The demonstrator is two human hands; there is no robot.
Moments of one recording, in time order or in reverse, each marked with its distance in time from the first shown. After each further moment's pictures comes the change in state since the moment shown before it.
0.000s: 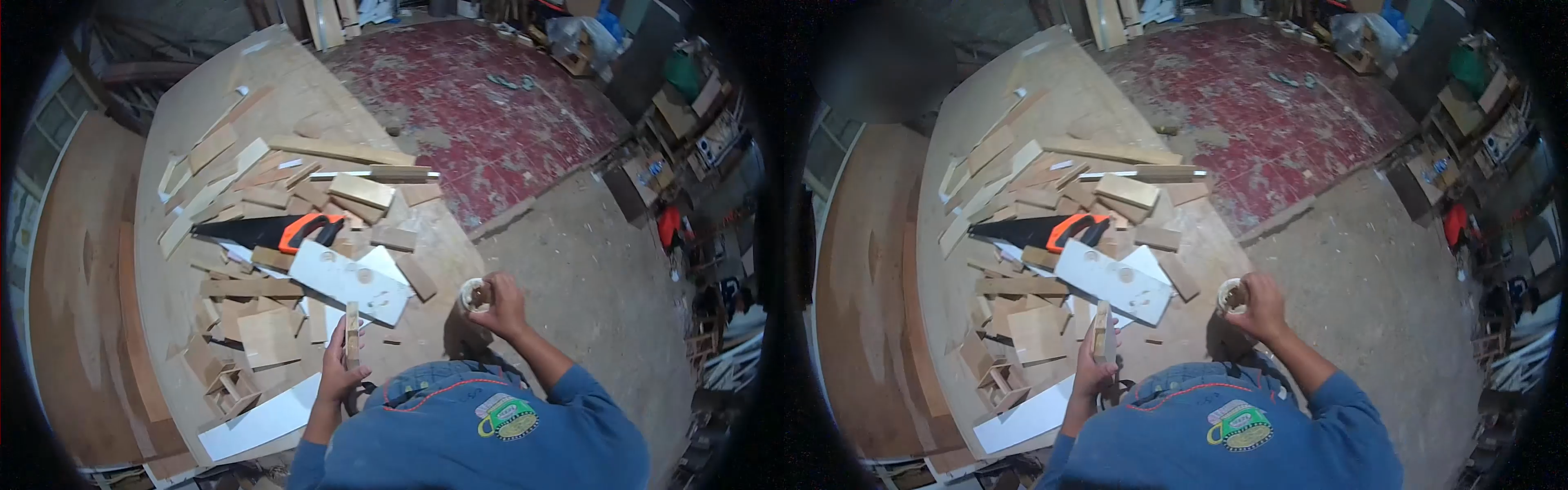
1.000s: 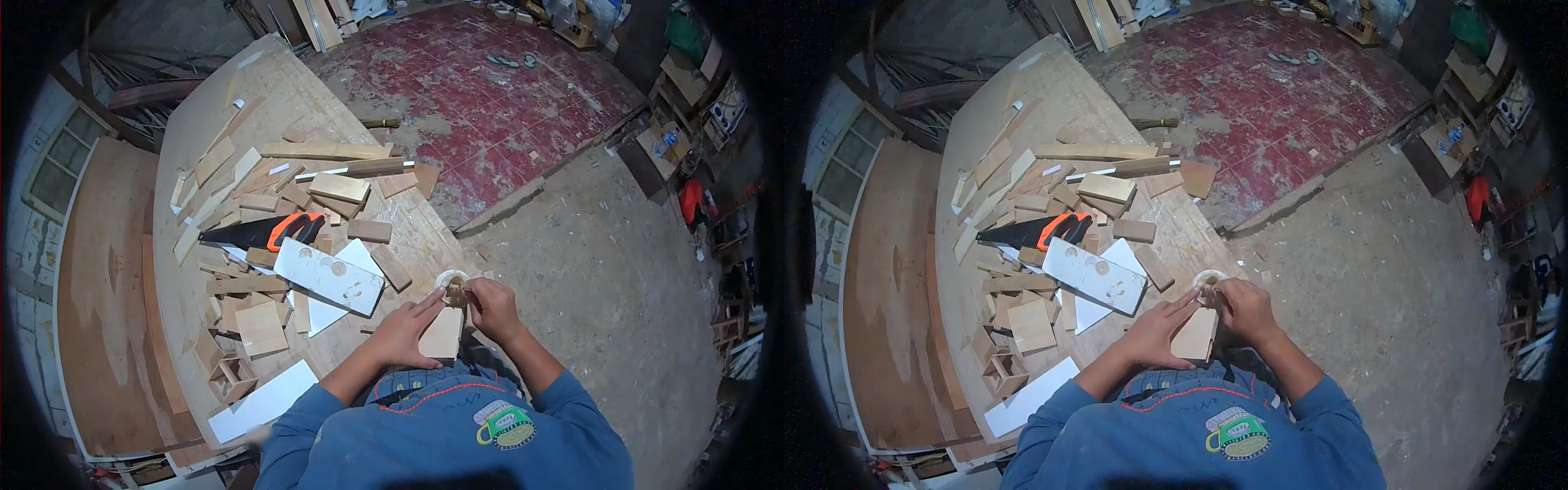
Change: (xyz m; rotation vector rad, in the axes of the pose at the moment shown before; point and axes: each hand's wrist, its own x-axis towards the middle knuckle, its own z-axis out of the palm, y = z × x) left_hand 0.064 0.008 0.161 1.126 -0.708 0.329; right_hand -0.026 0.027 -0.041 0.277 0.109 -0.087
